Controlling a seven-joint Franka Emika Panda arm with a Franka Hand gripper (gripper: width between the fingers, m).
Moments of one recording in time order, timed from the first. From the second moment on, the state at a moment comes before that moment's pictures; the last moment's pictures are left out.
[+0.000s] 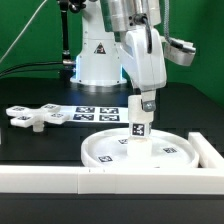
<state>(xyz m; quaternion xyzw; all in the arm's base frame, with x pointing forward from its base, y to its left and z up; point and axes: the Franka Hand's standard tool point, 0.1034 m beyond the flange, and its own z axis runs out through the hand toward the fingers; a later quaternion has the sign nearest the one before) 0.568 0.040 0.095 -0.72 0.68 0.06 0.08</state>
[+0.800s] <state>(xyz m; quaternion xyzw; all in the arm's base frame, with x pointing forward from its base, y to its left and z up) 0.569 0.040 0.092 -0.93 0.35 0.01 0.08</state>
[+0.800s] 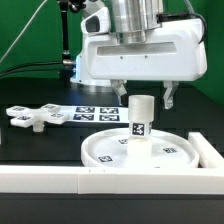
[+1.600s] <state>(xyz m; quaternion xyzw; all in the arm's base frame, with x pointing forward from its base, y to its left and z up) 0.568 0.042 0.091 -1.00 0.00 -0.01 0.06</state>
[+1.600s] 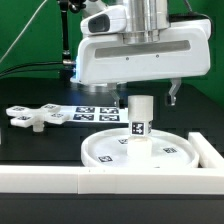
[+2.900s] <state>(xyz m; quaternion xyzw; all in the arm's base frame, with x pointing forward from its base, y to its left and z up) 0.562 0.044 0.085 -0.87 -0.48 -0.03 0.03</state>
